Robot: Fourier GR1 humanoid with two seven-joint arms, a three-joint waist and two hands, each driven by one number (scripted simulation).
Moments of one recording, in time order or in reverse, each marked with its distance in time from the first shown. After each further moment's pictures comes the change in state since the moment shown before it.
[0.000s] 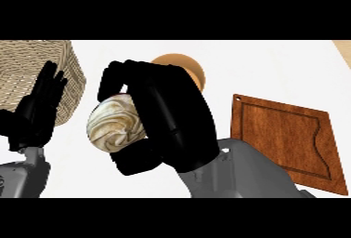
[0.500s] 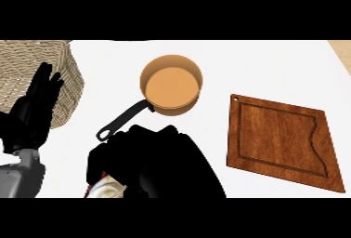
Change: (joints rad) left arm 0.015 0.026 -0.002 -0.013 0.024 0.013 0.011; right arm 0.155 -0.001 0.194 -0.273 0.123 0.089 0.073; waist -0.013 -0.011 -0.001
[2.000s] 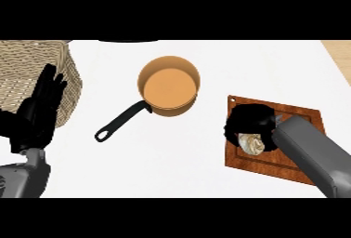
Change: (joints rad) left arm -0.002 -0.010 -0.020 0.027 -0.009 0.026 -0.025; right arm 0.044 -0.497 0.015 1.073 0.122 0.227 -1.682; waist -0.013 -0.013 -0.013
